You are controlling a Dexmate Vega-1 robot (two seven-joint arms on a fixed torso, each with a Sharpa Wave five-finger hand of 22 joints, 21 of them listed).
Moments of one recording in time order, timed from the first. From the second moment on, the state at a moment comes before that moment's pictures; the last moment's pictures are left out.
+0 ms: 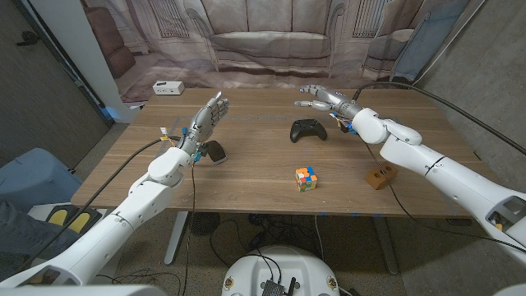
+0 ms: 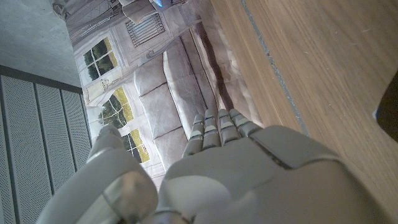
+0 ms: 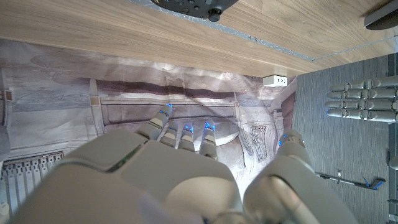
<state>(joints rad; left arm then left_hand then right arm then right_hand) 0.98 0.65 0.33 -1.60 -0.58 -0.28 0.02 0.20 0.04 0.22 -0.10 0.19 0.18 0.12 0.19 0.18 0.17 0.10 0.21 0.20 0.11 0.10 0.19 0.17 0.04 0.02 0.20 0.17 -0.59 -0.75 -0.66 -1.61 -0.35 -0.01 0.00 0.12 0.00 0.25 -0.13 0.20 0.13 -0.02 0.19 0.18 -0.02 0.07 0.20 0.19 -0.10 0.03 0.23 0.20 0.08 -0.02 0.23 0.17</state>
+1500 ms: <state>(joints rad) 0.96 0.65 0.33 -1.58 -0.58 -0.29 -0.01 0.20 0.04 0.22 -0.10 0.19 0.18 0.12 0.19 0.18 0.17 0.10 0.21 0.20 0.11 0.10 0.19 0.17 0.04 0.02 0.20 0.17 -0.73 -0.75 -0.49 -1.65 0.03 0.11 -0.02 0.13 -0.01 0.25 -0.14 0.20 0.16 0.03 0.20 0.18 0.07 0.10 0.22 0.19 -0.05 0.04 0.22 0.20 0.14 -0.02 0.22 0.17</state>
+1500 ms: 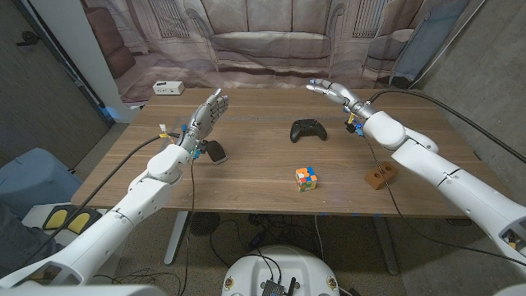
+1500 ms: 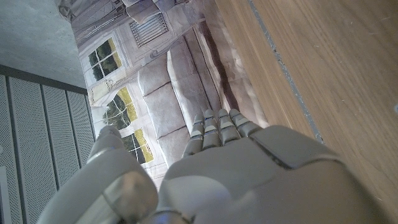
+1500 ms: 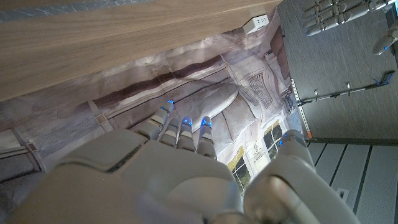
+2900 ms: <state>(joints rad) 0.94 0.64 0.33 -1.54 -0.57 -0.33 -0.02 0.20 0.04 0.22 -0.11 0.19 0.18 0.12 0.19 0.18 0.17 0.10 0.21 0.20 0.11 0.10 0.19 0.17 0.04 0.03 0.20 0.17 -0.81 -0.71 -0.37 -1.55 0.44 0.27 0.09 0.15 -0.01 0.25 -0.14 0.20 0.20 0.06 0.20 0.18 0.14 0.12 0.23 0.19 0.04 0.05 0.23 0.20 0.23 -0.02 0.23 0.17</state>
